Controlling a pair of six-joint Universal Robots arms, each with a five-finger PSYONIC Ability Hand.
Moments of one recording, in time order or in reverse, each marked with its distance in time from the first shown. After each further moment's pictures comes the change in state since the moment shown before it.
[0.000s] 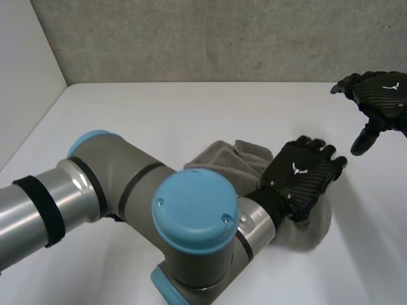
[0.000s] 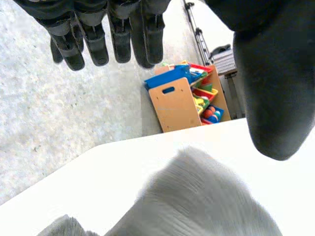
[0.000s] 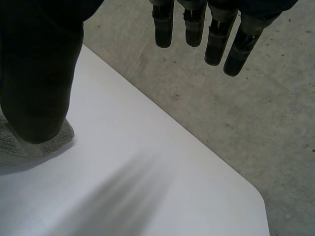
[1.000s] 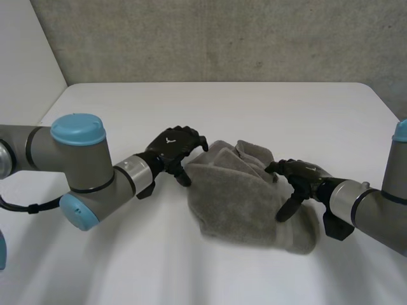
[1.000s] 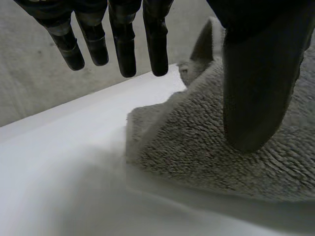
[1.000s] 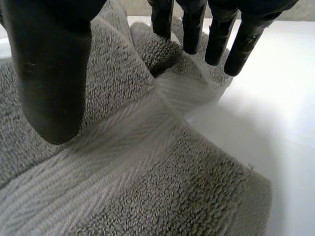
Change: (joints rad) left arm 0.570 -0.081 -0.084 -0.071 0.303 0.026; right arm 0.173 0.347 0.138 -0.115 -0.055 0.404; left_hand 0.153 0.164 0.000 0.000 0.211; right_hand 0.119 0.088 0.000 0.000 0.120
